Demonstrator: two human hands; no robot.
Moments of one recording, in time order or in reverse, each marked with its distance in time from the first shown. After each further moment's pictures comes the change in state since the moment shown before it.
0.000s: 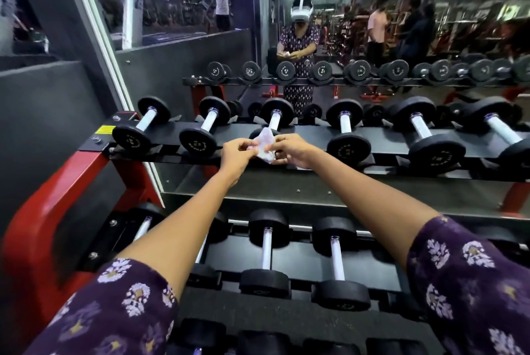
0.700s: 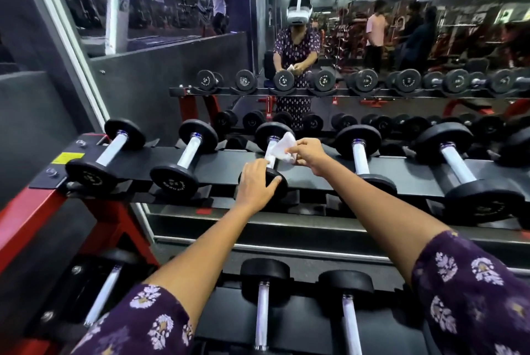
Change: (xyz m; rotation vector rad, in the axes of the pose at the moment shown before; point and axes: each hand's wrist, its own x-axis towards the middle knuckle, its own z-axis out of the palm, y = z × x) left_hand 0.116 -0.055 0.078 0.655 -0.107 0.356; right_hand 0.158 -0.001 -0.095 -0.040 0.389 -0.028
